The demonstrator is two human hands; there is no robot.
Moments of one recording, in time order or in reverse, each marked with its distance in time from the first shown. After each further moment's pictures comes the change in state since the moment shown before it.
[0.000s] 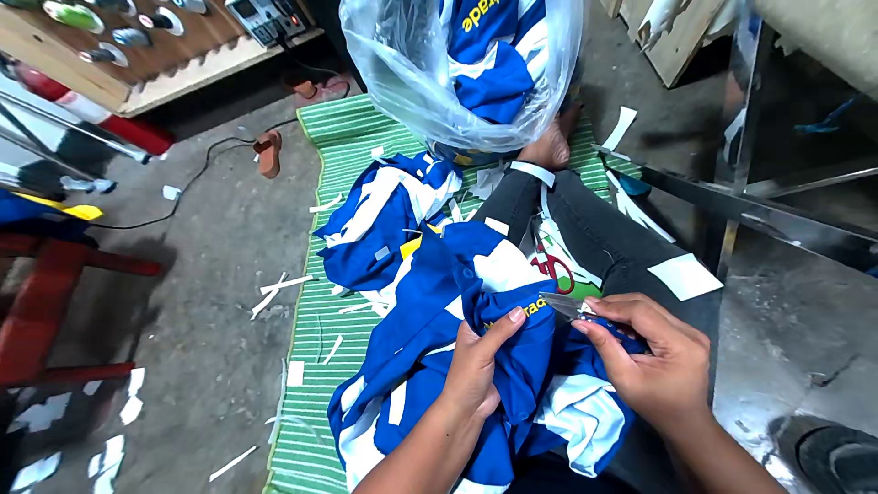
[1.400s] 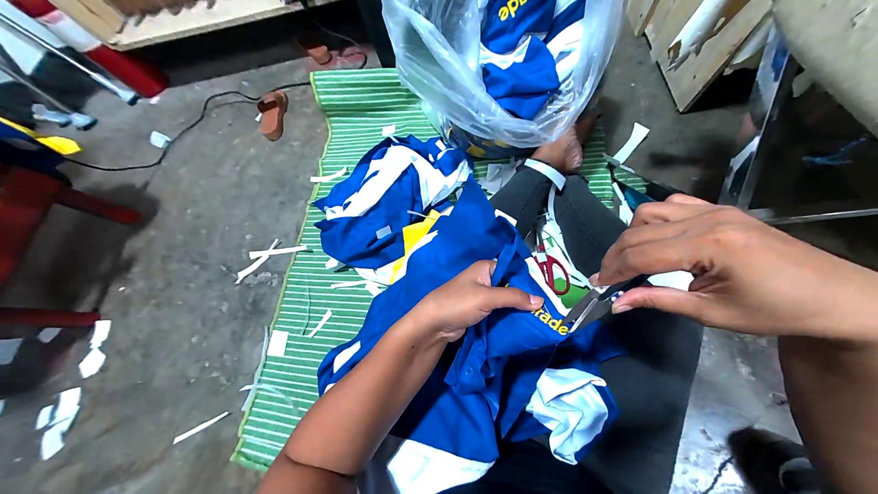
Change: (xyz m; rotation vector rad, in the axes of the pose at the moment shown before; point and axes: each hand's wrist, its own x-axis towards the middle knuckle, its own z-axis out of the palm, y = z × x) left_hand 0.038 0.069 0.000 0.570 -0.503 -0.223; right_hand 0.146 -0.017 -0.056 -0.160 -0.842 -0.599
